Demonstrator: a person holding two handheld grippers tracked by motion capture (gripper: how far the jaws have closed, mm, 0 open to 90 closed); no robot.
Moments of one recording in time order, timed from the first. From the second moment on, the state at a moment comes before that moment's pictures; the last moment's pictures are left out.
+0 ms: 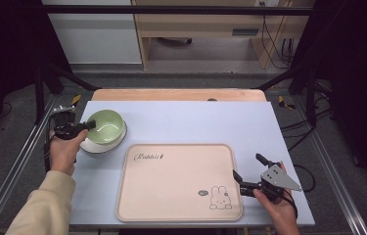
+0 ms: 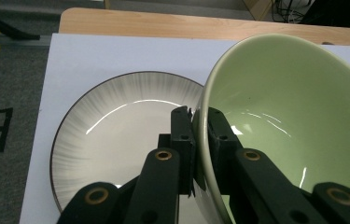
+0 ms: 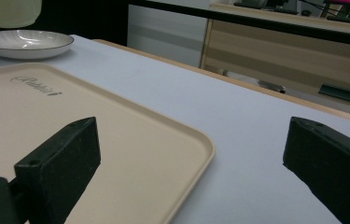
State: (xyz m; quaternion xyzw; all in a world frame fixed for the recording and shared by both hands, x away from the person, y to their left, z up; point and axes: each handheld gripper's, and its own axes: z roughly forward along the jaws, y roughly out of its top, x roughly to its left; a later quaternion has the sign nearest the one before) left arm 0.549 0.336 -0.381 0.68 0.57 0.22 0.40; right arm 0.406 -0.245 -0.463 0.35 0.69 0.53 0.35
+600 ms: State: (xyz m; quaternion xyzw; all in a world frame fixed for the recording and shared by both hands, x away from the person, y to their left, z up) left arm 0.544 0.310 -0.371 0.70 0.55 0.21 0.41; right arm 0.407 -0.246 -0.463 0.35 0.69 0.53 0.35
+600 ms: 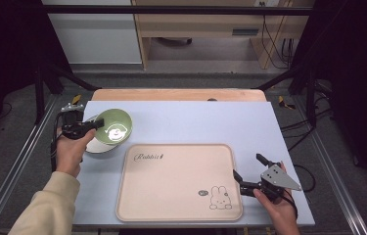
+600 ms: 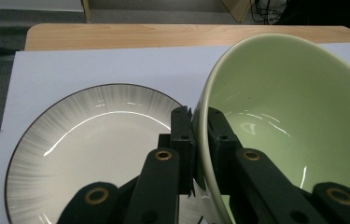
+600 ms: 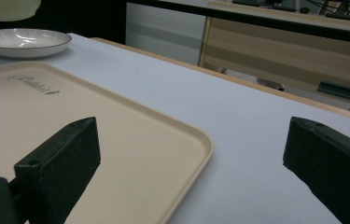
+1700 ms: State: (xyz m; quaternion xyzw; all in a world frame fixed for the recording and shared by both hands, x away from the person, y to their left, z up) left arm 0.531 0.233 -0.369 0.75 0.47 0.17 0.43; right arm 0.406 -0.256 -0.459 0.35 0.66 0.56 0.36
